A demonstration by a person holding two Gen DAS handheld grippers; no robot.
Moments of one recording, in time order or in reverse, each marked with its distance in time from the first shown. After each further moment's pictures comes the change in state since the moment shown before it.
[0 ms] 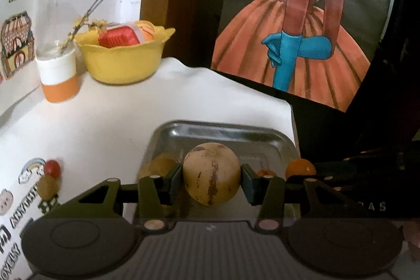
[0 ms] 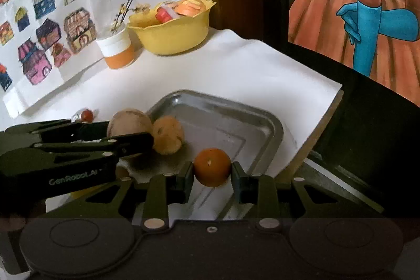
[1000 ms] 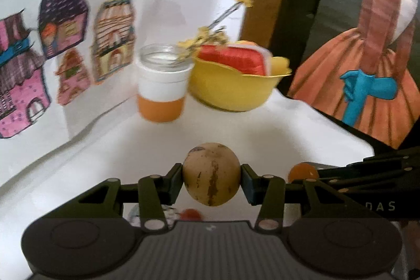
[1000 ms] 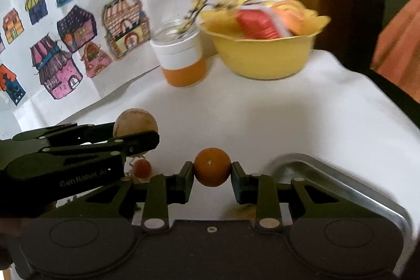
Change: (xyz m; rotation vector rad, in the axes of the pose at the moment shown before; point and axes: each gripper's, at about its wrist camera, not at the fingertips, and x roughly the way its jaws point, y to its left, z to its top) left arm 0.001 0.156 0.039 -0.124 -0.066 0.147; right arm 0.100 0.116 0.090 -0.100 0.022 0.151
